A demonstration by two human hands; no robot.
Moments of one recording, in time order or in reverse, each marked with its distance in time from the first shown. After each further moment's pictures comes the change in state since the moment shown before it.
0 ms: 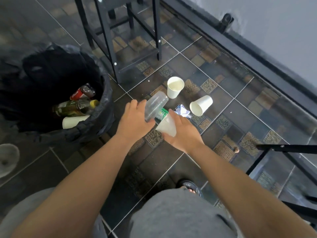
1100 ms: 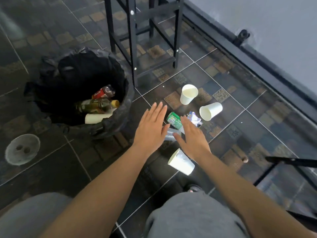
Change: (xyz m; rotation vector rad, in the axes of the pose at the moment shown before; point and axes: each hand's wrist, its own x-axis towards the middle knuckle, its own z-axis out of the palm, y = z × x) left_hand -0.026 0.003 -0.023 0.110 -0.047 0.035; right_hand 0.000 -0.039 -0.008 -0.070 -0.042 0.019
